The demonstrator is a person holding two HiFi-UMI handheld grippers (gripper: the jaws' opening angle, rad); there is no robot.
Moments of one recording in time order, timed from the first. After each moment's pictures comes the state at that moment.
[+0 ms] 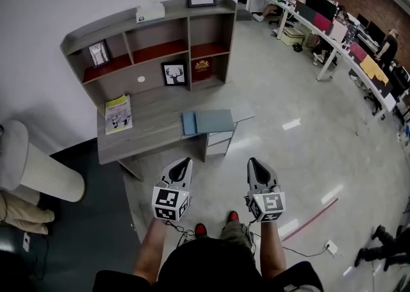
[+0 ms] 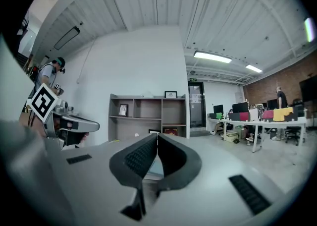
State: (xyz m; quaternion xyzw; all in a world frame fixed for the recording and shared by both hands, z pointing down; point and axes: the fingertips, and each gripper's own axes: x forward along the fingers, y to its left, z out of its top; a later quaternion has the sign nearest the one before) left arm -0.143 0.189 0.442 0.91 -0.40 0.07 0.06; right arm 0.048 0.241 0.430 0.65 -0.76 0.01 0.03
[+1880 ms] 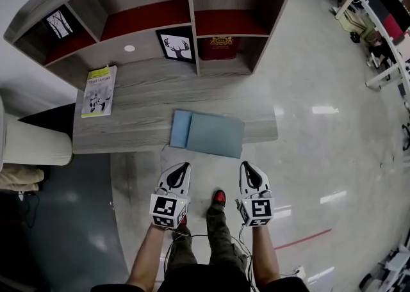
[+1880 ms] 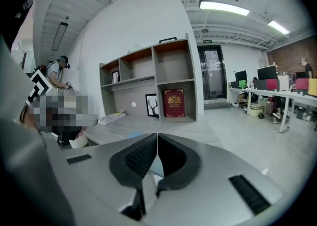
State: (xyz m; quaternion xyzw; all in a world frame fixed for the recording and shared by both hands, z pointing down) left arm -0.041 -0.019 0.632 0.82 -0.51 0.16 0.19; right arm 0.136 -0.028 0.644 0.53 -0.83 0.13 0.12
